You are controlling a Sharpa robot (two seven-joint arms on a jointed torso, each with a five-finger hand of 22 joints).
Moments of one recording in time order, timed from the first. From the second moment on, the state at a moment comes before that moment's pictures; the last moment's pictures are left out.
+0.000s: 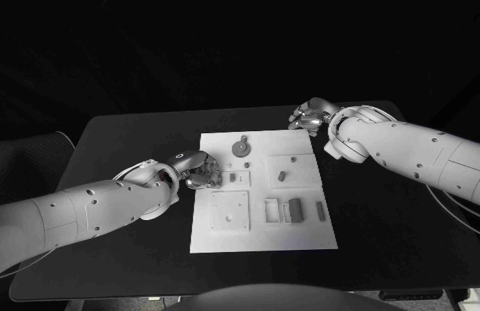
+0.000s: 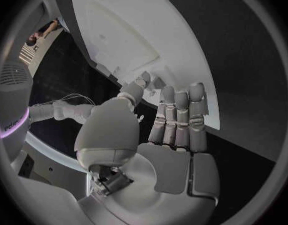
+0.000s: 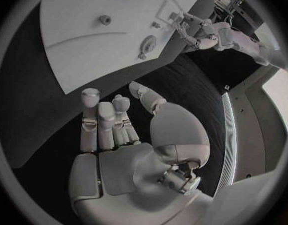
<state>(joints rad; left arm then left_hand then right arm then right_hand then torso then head) 1.10 -0.67 -0.24 1.22 -1.28 -0.42 0.13 1.09 -0.08 0.34 -0.28 0.12 0.92 0.14 0.33 0.39 0.90 0.04 0.99 0.54 0.85 -0.04 1.27 0.72 0.06 1.08 -0.14 0.71 1.31 1.22 -0.64 -0.05 1.11 -1.06 -0.26 -0.16 1.00 -0.03 0.51 -0.28 0.35 0.76 0.17 0.25 0.50 1.04 0.07 1.22 0.86 1.14 -0.04 1.45 0.91 0.20 1.10 0.00 0.95 1.31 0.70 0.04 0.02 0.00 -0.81</state>
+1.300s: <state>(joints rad) 1.10 -0.67 -0.24 1.22 -1.28 -0.41 0.13 1.06 0.00 0.40 -0.20 0.13 0.93 0.13 0.32 0.39 0.90 0.04 1.00 0.53 0.84 -0.04 1.28 0.70 0.05 1.08 -0.14 0.71 1.31 1.22 -0.64 -0.05 1.11 -1.06 -0.25 -0.16 1.00 -0.03 0.51 -0.28 0.35 0.77 0.17 0.25 0.50 1.04 0.07 1.22 0.86 1.14 -0.04 1.45 0.91 0.20 1.10 0.00 0.95 1.31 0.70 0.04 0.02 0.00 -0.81</state>
